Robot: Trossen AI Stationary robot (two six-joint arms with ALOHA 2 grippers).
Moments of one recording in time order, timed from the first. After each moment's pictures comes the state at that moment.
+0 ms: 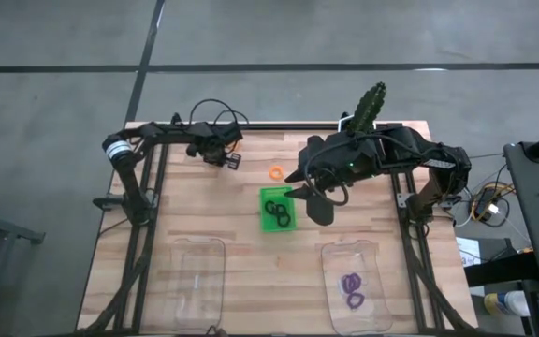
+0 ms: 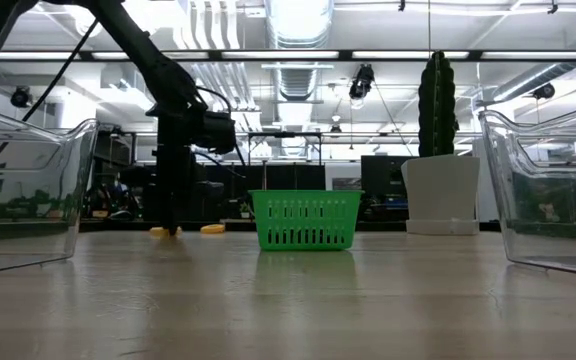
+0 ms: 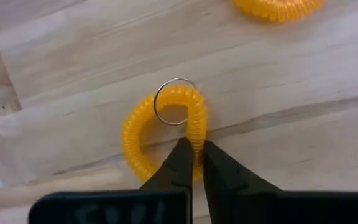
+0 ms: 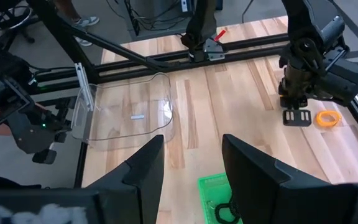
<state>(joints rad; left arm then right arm) 0.65 1.79 1.06 -0.73 -0.19 -0.65 0.16 1.73 2.28 -1.17 0.08 0.28</state>
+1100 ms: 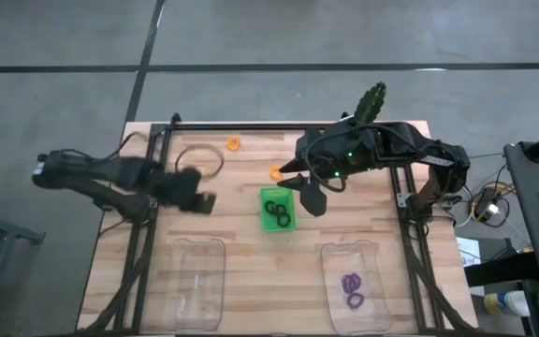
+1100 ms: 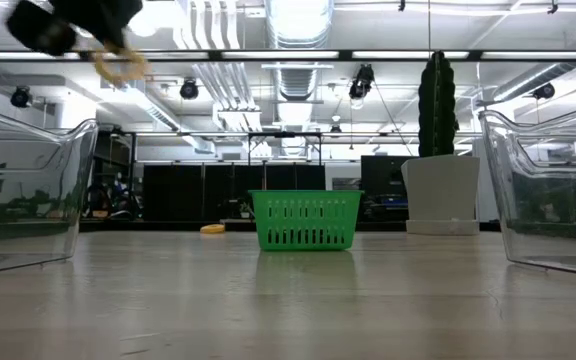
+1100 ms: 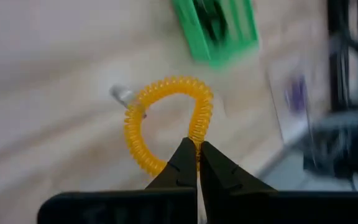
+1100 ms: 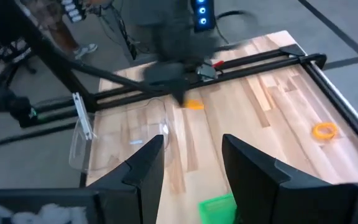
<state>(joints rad) -0.20 1.01 1.11 -1.02 -0.06 -1.43 0.11 1.74 2.28 -1.08 0.08 0.33</state>
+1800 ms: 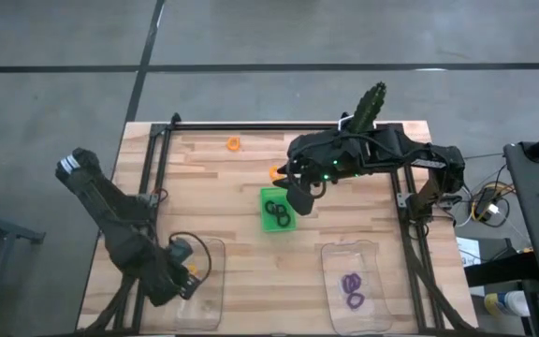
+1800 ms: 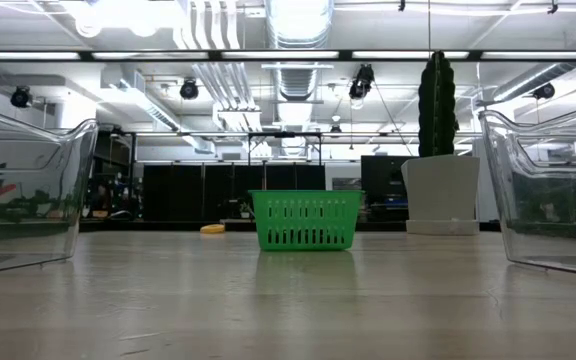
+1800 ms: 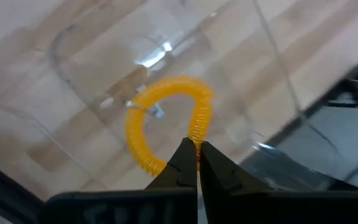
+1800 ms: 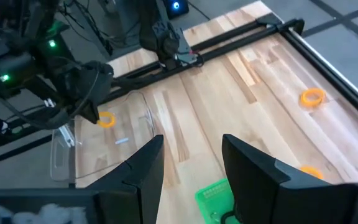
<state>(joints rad) -0.88 1.33 1.11 -0.98 -0.13 -1.85 0.11 1.74 2.17 -1.06 0.16 0.47</state>
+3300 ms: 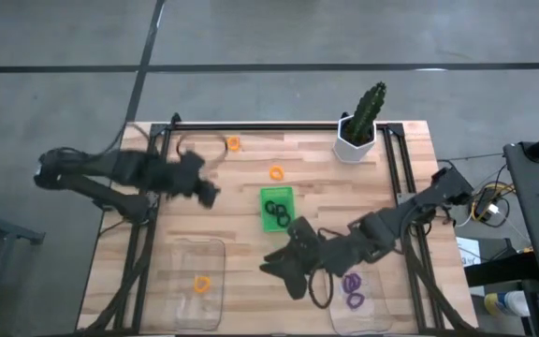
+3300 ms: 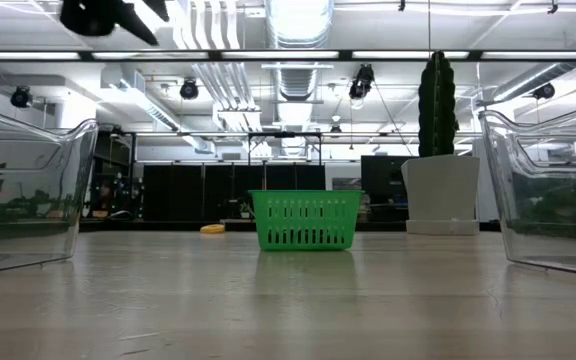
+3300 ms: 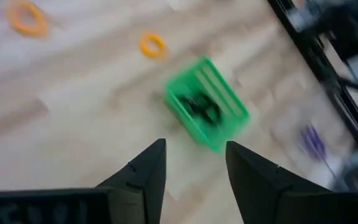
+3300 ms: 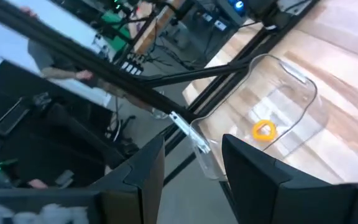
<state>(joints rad) -0.09 1.05 1.24 -1.01 -0.28 -1.03 0.52 1.74 1.76 -0.39 0.41 1.11</state>
